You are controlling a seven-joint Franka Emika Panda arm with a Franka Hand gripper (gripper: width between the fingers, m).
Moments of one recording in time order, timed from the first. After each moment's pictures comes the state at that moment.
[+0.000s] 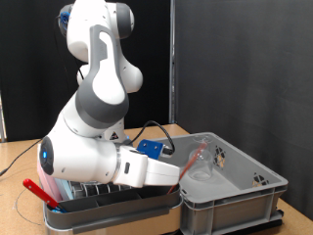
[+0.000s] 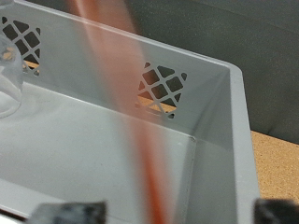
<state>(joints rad) -0.46 0.58 0.12 -1.71 0.96 1.50 -1.83</state>
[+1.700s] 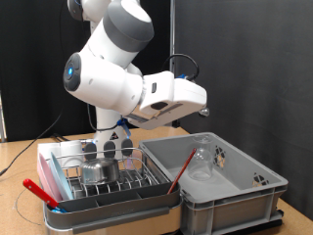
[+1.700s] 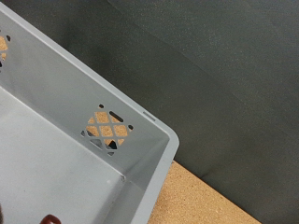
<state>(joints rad) -0.45 0.32 0.18 -1.76 0.98 1.55 -1.97</state>
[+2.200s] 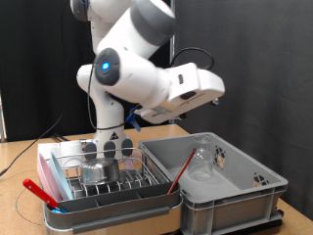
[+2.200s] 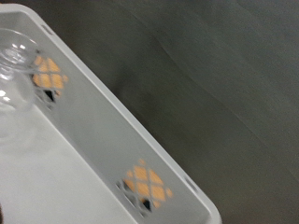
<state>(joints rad) -0.42 0.32 0.24 -1.72 0.85 1.40 -2.06</state>
